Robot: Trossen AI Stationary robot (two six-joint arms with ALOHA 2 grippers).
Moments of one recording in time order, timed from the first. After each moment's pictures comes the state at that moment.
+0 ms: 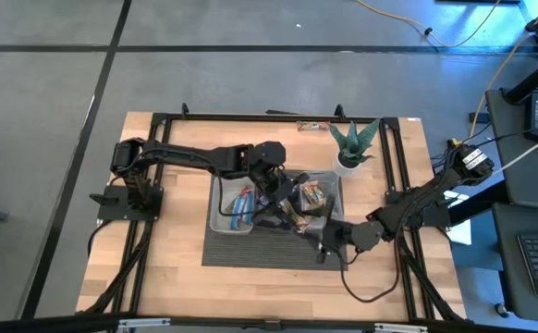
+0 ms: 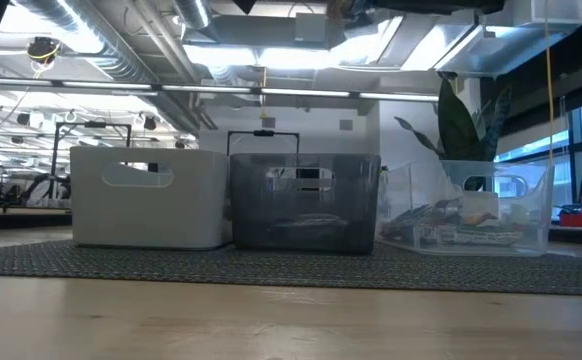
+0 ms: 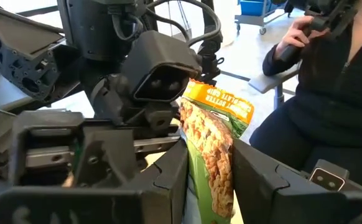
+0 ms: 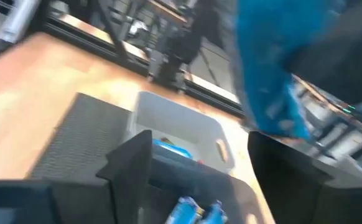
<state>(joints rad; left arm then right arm) 0.04 1.80 1.50 -0.07 0.78 0.38 0.59 1.42 0.70 0.51 0.79 -0.34</state>
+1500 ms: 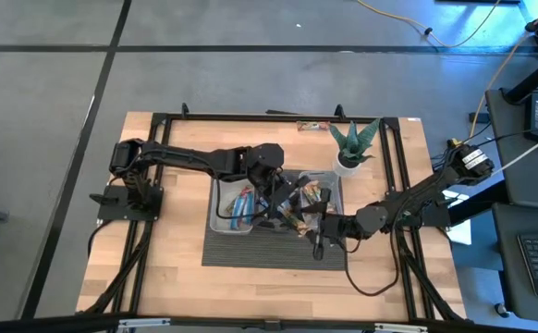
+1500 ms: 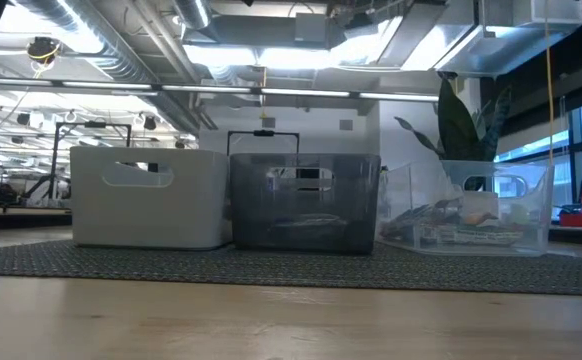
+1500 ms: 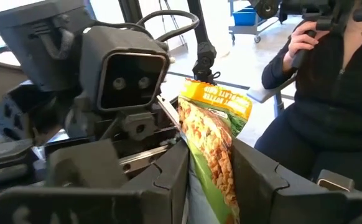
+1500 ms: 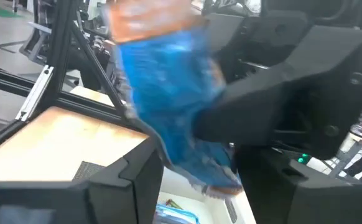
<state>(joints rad) 0.02 1.79 1.50 -0.01 0.79 0.41 0.51 1.42 0.70 0.78 0.59 -0.39</state>
